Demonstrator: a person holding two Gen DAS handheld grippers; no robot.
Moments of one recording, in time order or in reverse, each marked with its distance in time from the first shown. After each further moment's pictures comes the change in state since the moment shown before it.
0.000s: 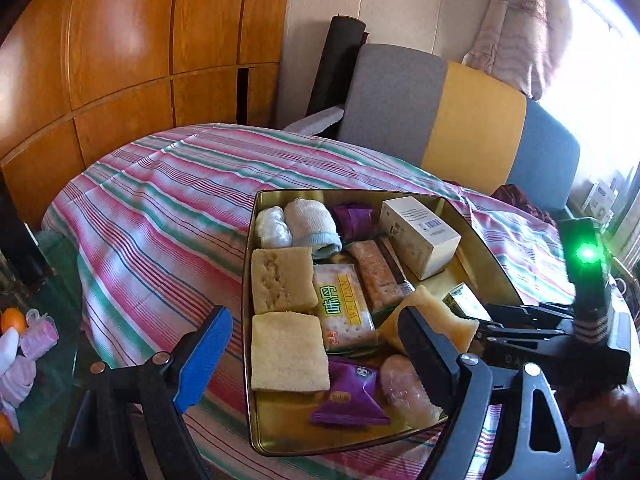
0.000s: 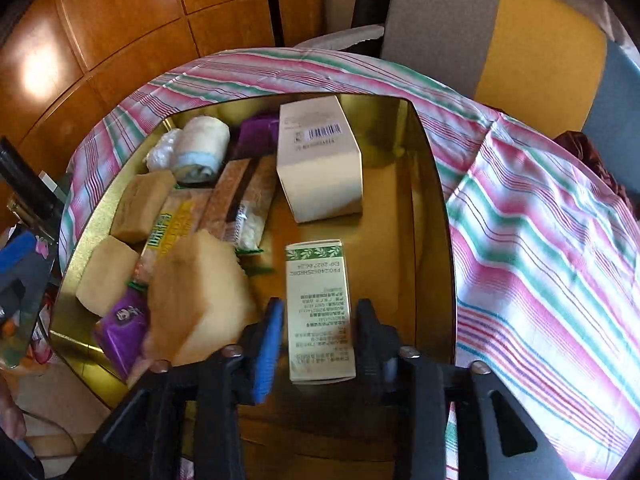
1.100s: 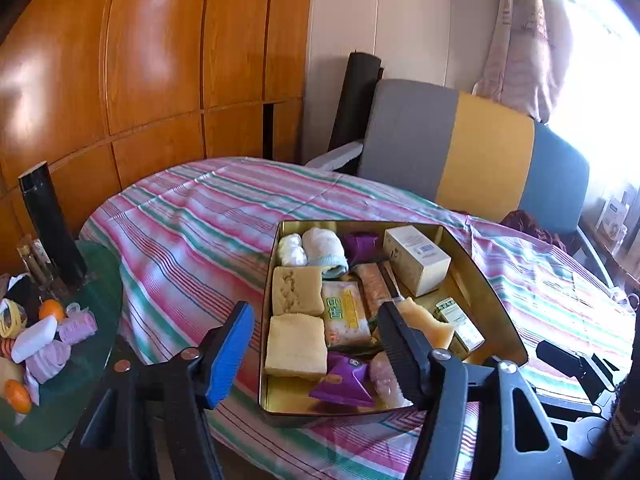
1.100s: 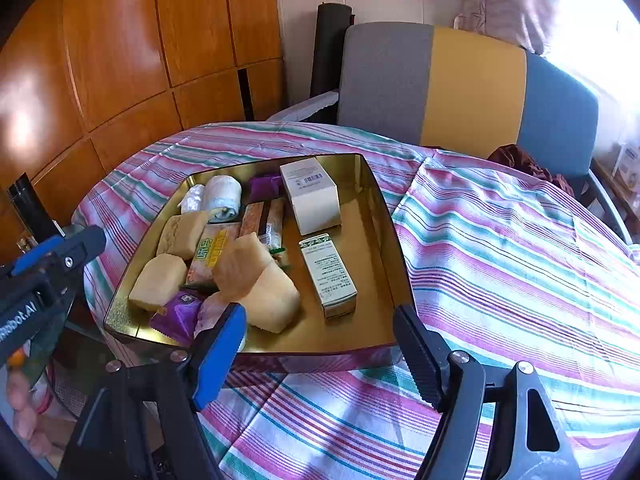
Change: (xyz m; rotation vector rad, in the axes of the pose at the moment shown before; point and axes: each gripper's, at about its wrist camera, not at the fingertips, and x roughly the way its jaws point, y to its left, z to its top) left arm -0.058 -0.017 -0.014 -0.022 -0.137 0.097; right arm -0.096 0.037 -0.063 0.097 -0.264 -0.109
